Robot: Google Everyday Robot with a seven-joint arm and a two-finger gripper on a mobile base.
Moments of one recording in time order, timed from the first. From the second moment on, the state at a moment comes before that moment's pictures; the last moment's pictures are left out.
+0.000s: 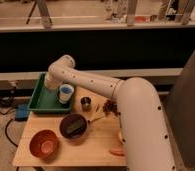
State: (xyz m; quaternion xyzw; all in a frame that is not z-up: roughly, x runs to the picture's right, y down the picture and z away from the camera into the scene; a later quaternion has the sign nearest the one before) arm -0.284 -0.021 0.850 0.02 -0.32 -0.50 0.80
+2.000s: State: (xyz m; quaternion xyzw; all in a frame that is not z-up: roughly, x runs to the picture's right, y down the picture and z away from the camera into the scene) arm -0.269 -0.009 0.849 0.03 -0.37 -0.53 0.76
